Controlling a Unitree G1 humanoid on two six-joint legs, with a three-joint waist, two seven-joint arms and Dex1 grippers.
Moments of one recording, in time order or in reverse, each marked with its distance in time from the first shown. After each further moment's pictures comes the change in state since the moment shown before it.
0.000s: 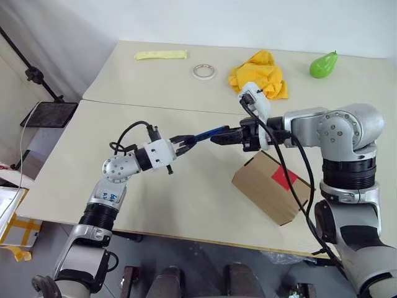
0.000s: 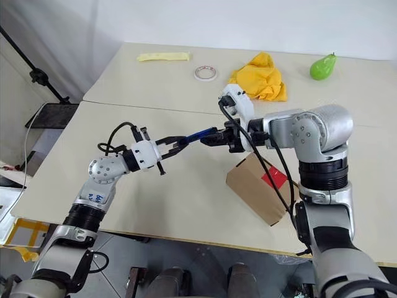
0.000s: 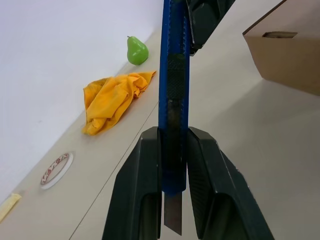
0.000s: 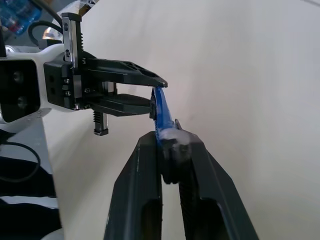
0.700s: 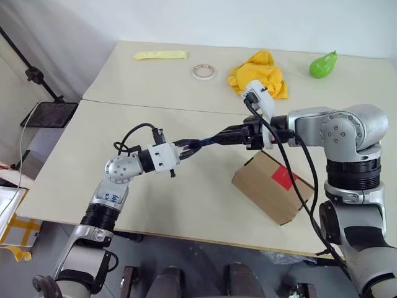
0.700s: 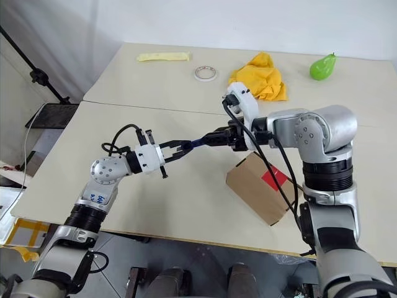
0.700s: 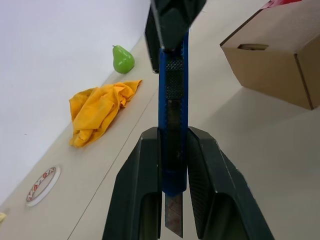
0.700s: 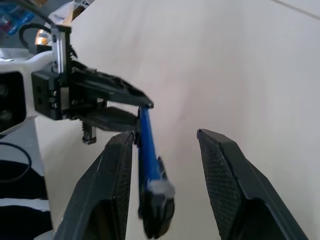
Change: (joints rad) left arm 0.004 -0.002 -0.020 -0.022 0.001 -0.006 -0.023; right arm 0.014 -0.021 0.001 0.001 0.014 0.002 0.028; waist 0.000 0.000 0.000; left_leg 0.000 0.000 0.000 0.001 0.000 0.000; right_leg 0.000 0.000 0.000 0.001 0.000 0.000
